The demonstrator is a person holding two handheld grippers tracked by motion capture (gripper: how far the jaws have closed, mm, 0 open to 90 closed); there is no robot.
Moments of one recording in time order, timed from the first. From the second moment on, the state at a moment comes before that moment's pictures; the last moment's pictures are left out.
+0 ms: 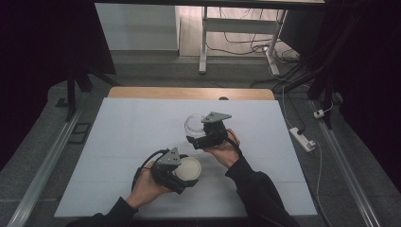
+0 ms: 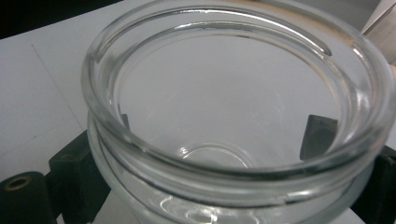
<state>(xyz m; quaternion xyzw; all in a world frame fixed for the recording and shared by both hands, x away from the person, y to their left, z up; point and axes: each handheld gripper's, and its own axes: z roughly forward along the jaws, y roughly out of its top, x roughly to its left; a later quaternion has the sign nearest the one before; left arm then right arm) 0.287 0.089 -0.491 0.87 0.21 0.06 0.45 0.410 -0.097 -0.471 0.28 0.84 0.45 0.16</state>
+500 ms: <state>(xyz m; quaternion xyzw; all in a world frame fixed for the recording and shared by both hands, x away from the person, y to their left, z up) 0.292 0.076 -0.507 0.87 0.20 0.06 0.45 0.425 -0.091 -0.477 0.28 0.84 0.44 0.16</state>
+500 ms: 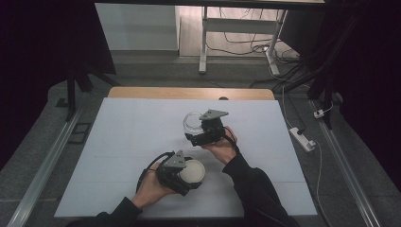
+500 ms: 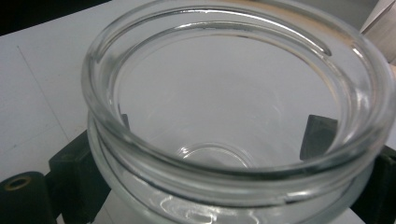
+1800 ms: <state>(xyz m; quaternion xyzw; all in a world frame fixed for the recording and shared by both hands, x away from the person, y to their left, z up) 0.311 0.061 -0.542 0.91 0.20 0.07 0.36 0.460 -0.080 -0.509 0.30 0.84 0.43 0.17</state>
